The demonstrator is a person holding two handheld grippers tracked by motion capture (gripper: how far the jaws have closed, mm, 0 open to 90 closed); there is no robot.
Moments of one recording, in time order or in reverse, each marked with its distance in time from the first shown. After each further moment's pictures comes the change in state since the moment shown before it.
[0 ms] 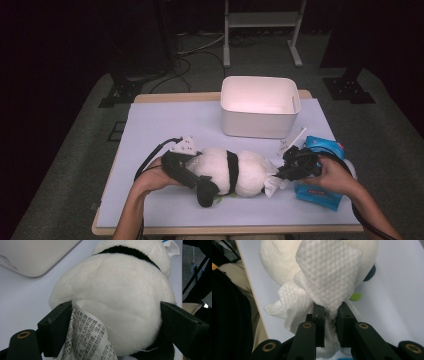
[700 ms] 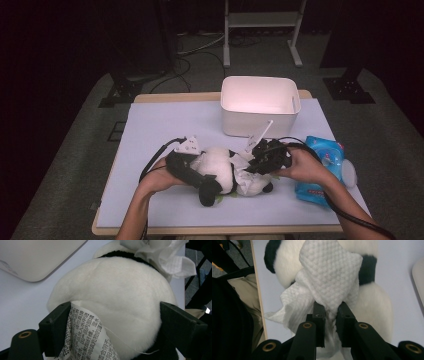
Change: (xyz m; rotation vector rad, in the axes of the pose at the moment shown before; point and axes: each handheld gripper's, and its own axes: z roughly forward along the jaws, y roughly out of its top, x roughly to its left) left arm -0.004 0.006 0.008 -0.018 0.018 -0.007; right arm 0.033 0.079 0.010 -0.030 0.000 -0.185
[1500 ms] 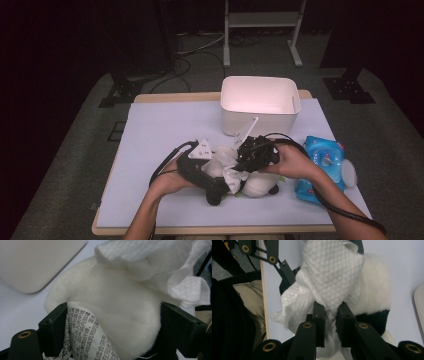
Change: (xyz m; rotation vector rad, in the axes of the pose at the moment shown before) left arm -0.016 0.012 0.022 0.005 0.047 0.067; right arm 0.008 0.032 0.002 -0.009 0.014 -0.080
